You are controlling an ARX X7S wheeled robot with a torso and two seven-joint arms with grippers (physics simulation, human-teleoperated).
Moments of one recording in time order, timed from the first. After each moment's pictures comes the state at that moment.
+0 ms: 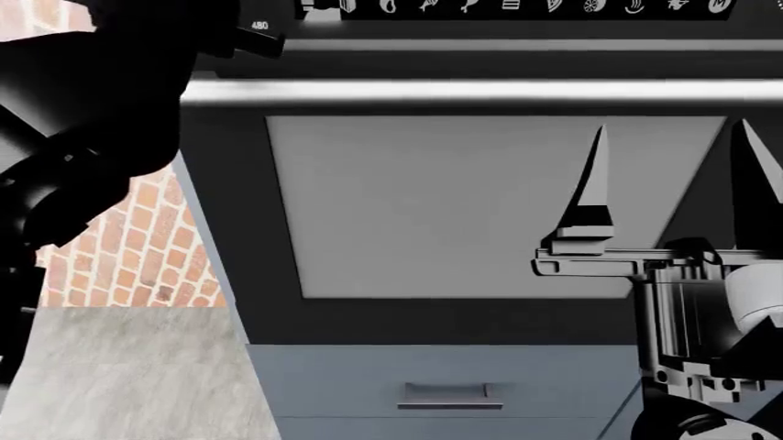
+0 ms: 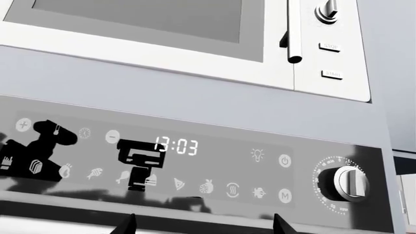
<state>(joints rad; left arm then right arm) -1.45 -0.49 0.67 0.02 -0.76 -0.97 -0.60 0.26 0.42 -0.12 -0.81 0.18 0.35 0.37</state>
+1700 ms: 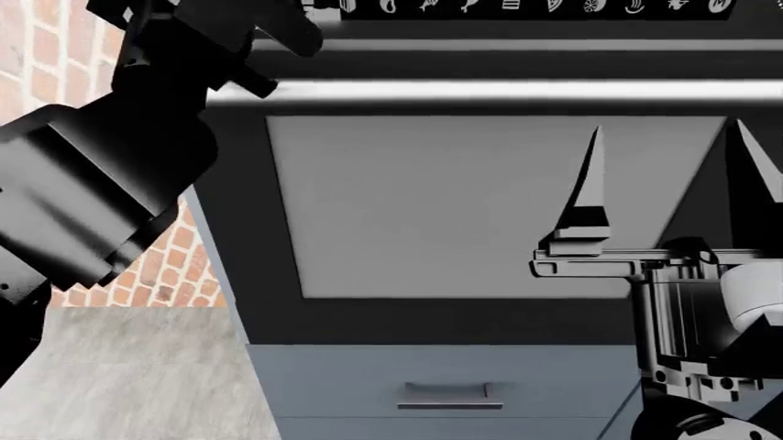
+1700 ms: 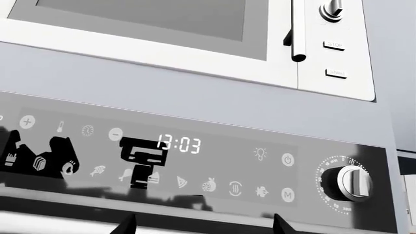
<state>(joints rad) -1.49 -0.56 1.02 0.07 -0.40 -0.94 -0.52 0.26 0.44 -0.13 -0.81 0.20 0.36 0.39</state>
